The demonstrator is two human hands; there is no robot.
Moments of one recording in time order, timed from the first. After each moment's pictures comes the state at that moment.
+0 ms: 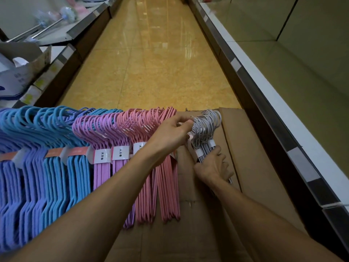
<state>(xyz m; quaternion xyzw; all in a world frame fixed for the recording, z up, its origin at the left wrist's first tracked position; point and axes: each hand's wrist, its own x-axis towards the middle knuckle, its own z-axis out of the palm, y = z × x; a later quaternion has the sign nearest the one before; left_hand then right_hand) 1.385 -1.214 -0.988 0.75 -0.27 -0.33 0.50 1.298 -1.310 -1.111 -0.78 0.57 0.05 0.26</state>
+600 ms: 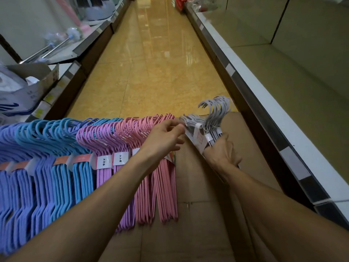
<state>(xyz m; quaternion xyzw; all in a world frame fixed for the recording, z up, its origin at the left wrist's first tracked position) 1.366 -1.213 -0.970 0.77 -0.24 -0.30 0.52 1.289 -1.355 -1.070 -0.77 0.57 -0.06 0.28</state>
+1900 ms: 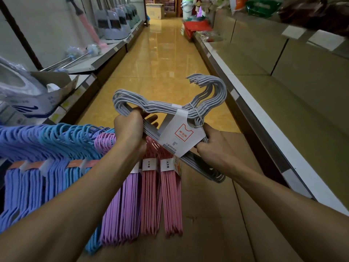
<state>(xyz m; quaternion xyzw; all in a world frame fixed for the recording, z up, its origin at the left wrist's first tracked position) 1.416 -1.171 -0.922 0.57 0.02 -0.15 0.81 1.295 -1.307 -0.965 -0.83 0.21 -0.16 0.49</state>
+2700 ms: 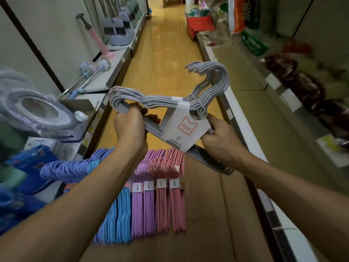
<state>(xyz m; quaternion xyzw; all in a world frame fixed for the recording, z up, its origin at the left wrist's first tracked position) 1.422 -1.163 -0.682 0.59 0.03 -0.10 0.80 1.296 -1.303 -0.706 -0.85 0.19 -0.15 0.46</state>
